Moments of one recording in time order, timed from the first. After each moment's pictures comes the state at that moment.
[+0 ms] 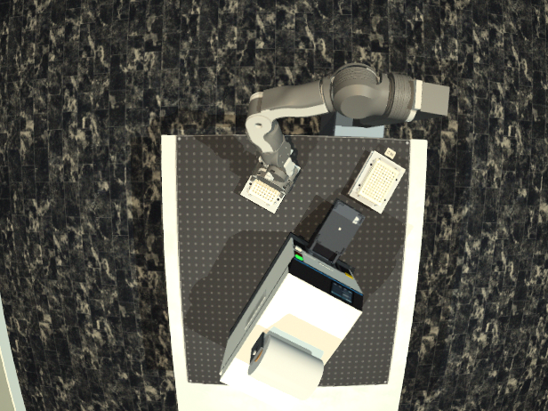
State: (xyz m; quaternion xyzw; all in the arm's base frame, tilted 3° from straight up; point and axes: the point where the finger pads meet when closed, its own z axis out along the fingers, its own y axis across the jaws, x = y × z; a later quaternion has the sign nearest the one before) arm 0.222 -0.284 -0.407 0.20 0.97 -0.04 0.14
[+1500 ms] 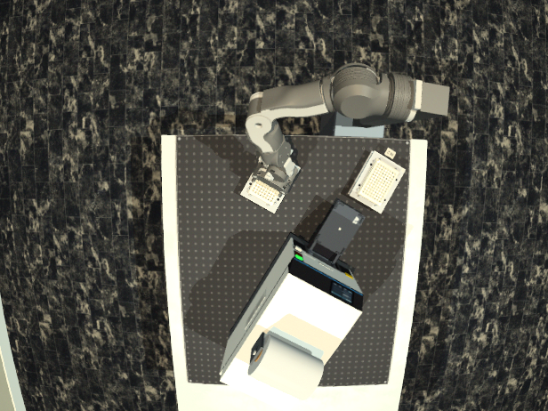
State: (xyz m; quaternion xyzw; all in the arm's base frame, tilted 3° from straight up) arm 0.223 -0.284 -0.406 0.20 0.97 -0.04 0.14
